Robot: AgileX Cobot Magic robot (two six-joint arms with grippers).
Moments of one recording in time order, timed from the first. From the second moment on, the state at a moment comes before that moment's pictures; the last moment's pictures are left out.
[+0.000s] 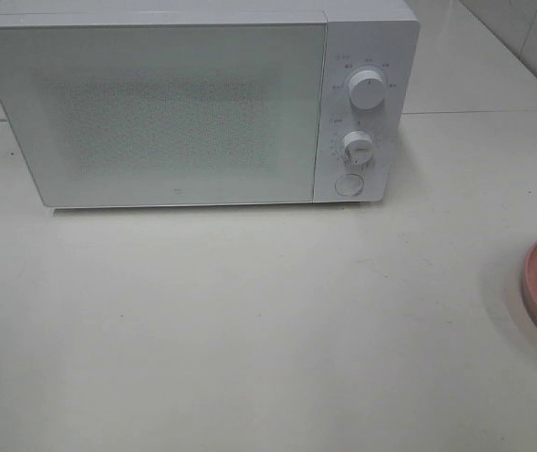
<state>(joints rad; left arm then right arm) 0.00 0.20 -0.50 -0.08 1.05 0.06 0.06 0.00 -0.51 -0.06 1.04 0.05</state>
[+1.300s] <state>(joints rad) 0.00 0.00 -0.50 -0.07 1.04 0.06 0.06 0.00 -0.51 -0.06 1.04 0.05</state>
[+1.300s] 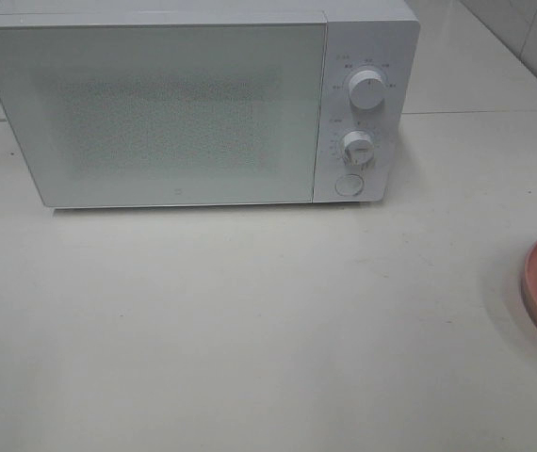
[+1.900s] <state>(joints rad) 0.00 0.00 -0.50 -0.07 1.04 0.06 0.06 0.00 -0.51 -0.06 1.04 0.05</state>
